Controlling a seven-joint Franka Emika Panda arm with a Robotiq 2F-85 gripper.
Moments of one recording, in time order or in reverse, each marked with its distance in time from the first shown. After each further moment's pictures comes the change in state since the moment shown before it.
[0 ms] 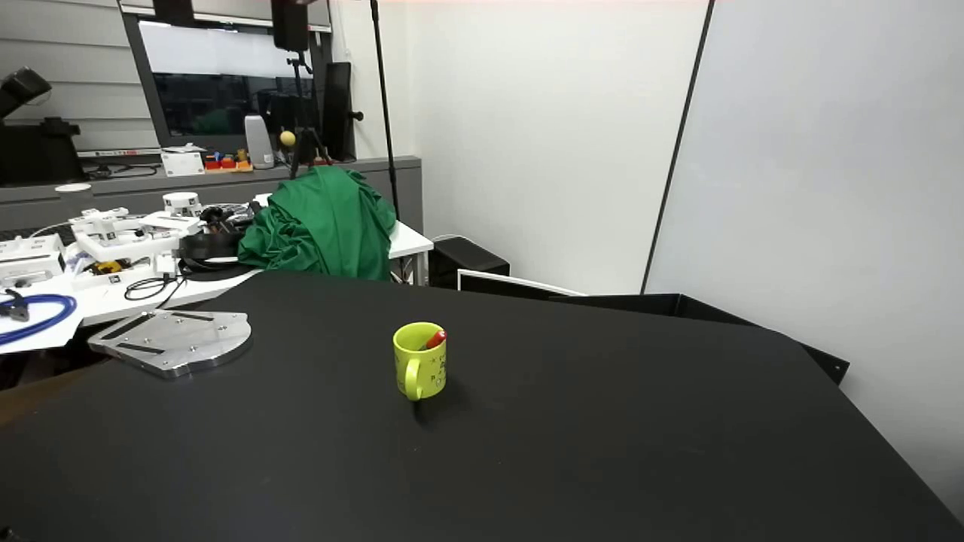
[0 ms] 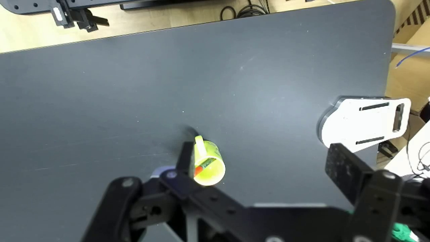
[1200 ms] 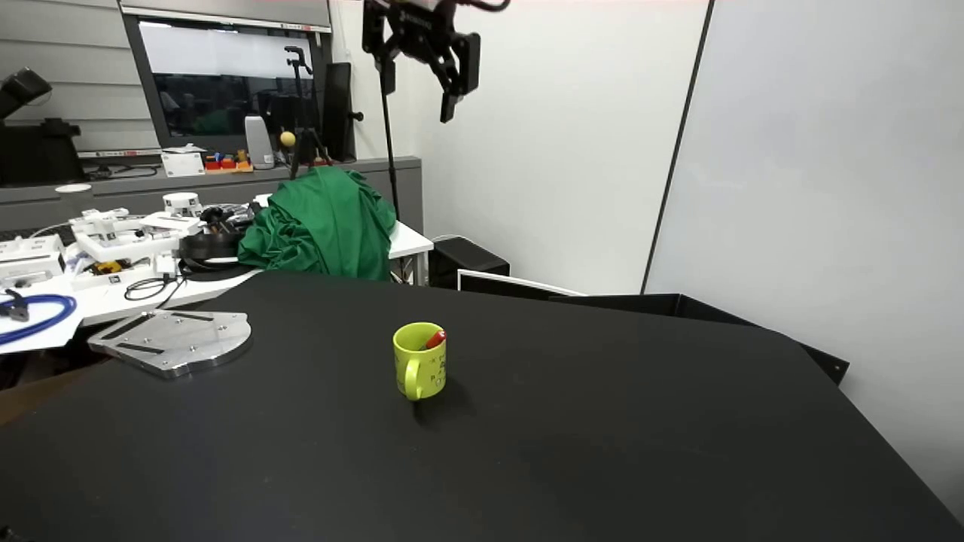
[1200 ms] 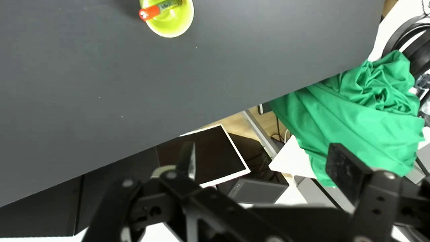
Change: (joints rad) arm 0.090 0.774 -0.041 0.390 0.416 0.635 -0.167
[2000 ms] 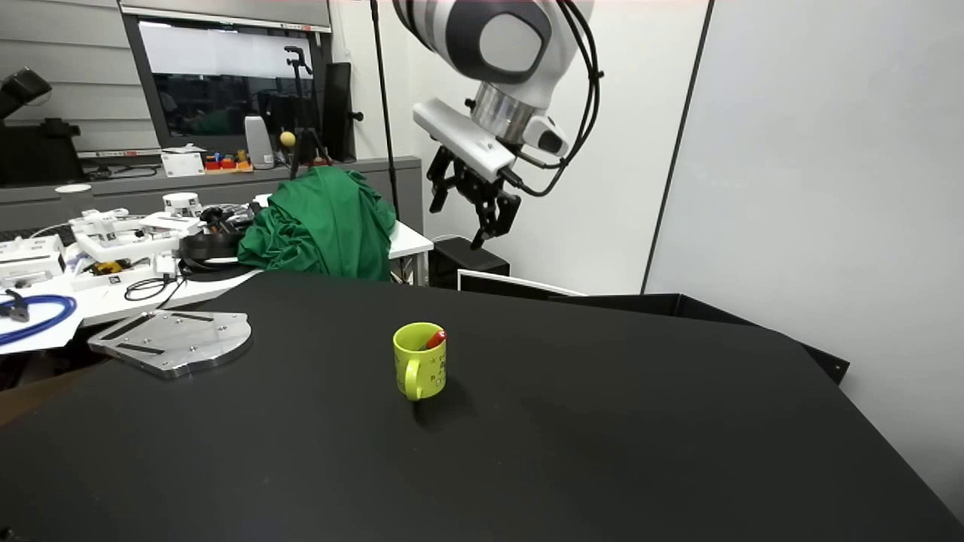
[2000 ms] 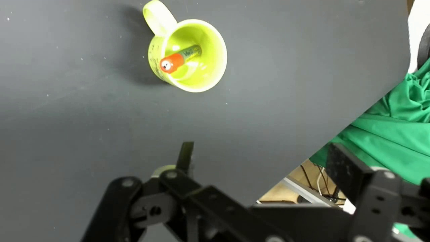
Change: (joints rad) arm -0.215 0.531 0.084 0.319 0.224 -0.195 -0.087
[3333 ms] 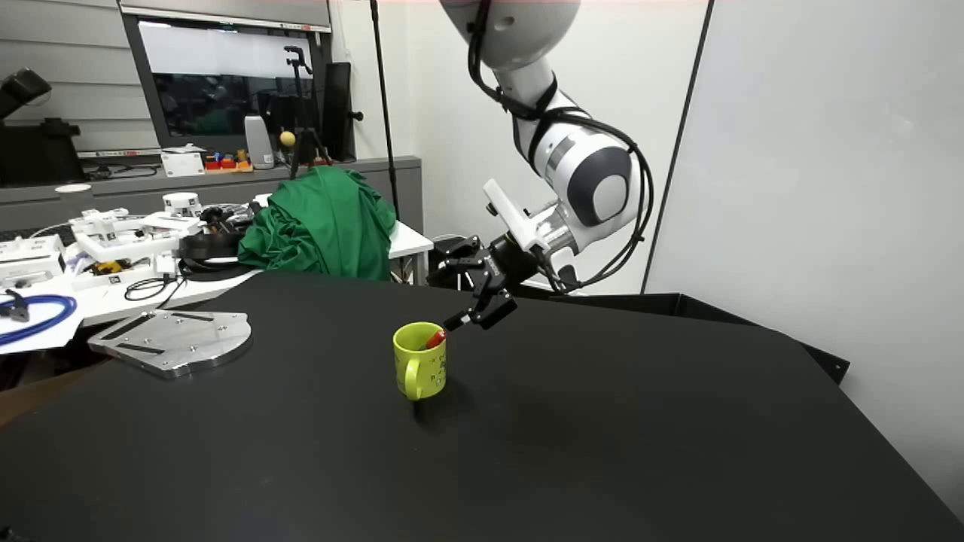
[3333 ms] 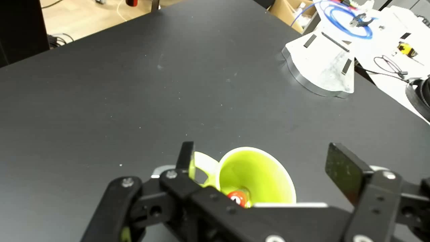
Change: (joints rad) arm -0.208 0.593 0.034 0.630 0.002 -0.824 0.367
